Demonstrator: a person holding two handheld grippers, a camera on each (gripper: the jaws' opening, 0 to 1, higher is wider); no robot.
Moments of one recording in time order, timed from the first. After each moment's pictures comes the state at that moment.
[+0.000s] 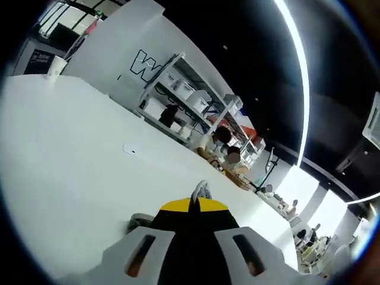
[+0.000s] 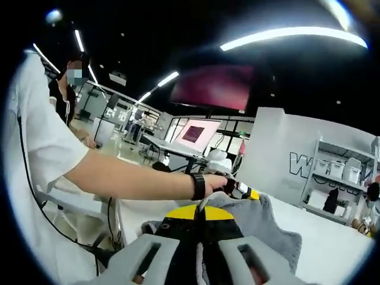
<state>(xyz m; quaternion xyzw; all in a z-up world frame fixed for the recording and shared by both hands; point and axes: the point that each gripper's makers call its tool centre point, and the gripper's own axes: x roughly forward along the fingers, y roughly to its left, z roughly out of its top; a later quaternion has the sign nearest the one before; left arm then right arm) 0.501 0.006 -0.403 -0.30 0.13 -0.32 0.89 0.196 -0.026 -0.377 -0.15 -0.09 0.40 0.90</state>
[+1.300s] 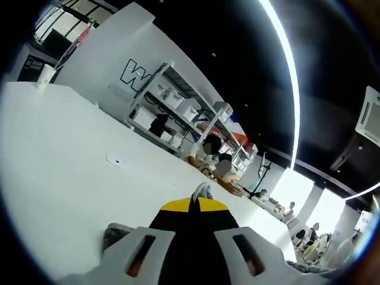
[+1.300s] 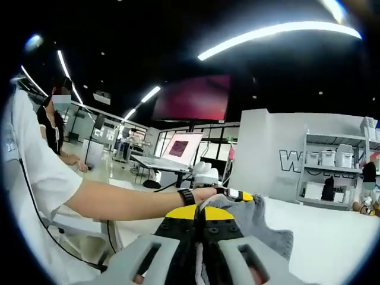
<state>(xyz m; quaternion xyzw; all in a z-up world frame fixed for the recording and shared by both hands) 0.501 -0.015 -0.380 -0.30 0.09 -0.34 0.89 0.194 -0.056 -0.344 -0.08 -0.10 0.38 0.91</state>
